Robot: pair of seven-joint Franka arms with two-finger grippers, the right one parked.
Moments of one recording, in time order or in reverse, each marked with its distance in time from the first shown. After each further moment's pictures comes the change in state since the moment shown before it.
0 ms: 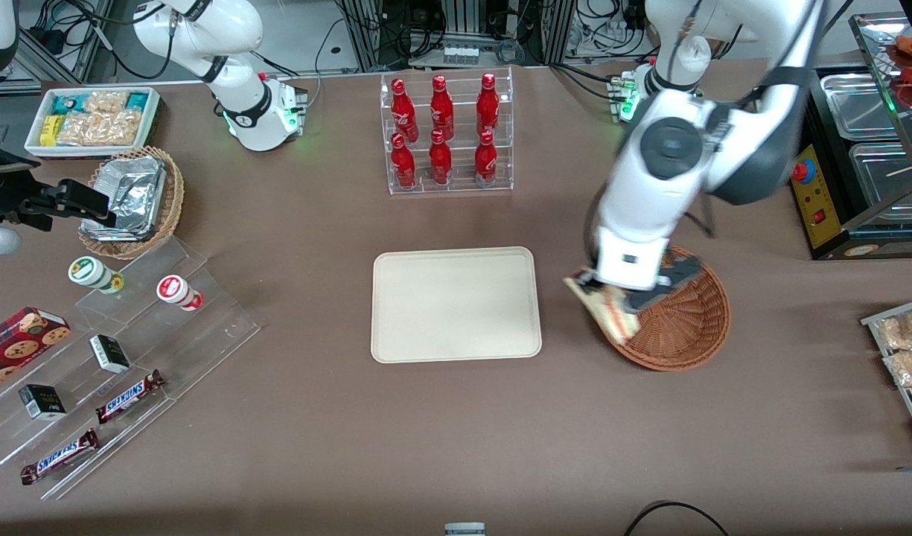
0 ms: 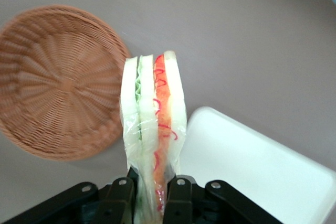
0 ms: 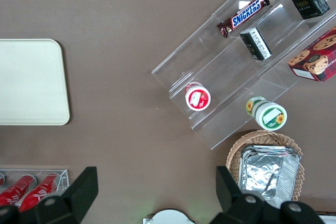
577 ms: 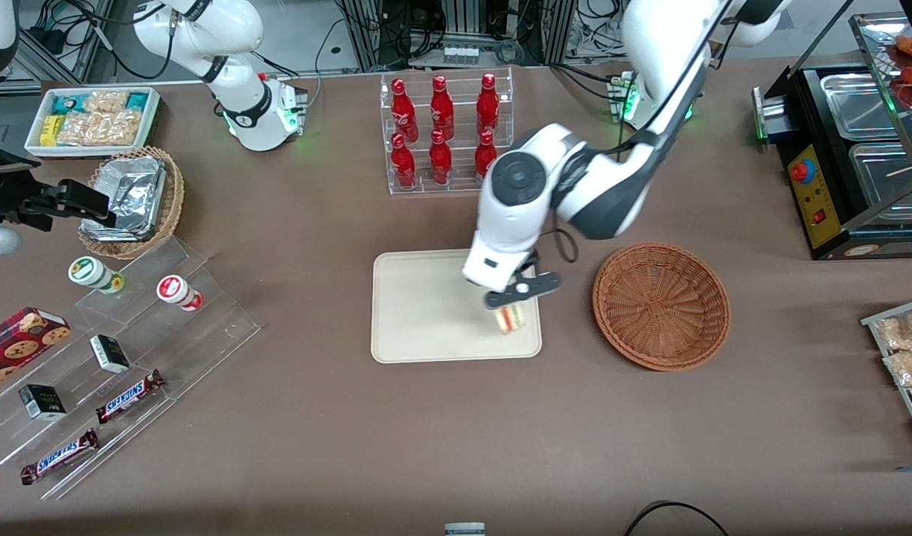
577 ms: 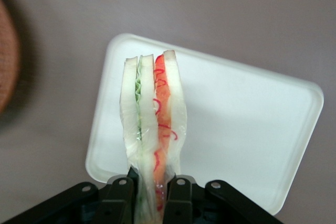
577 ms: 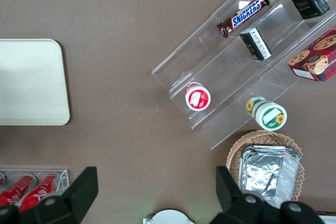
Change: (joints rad) arm -0.129 0.287 -0.099 0.192 0.000 0.039 0.039
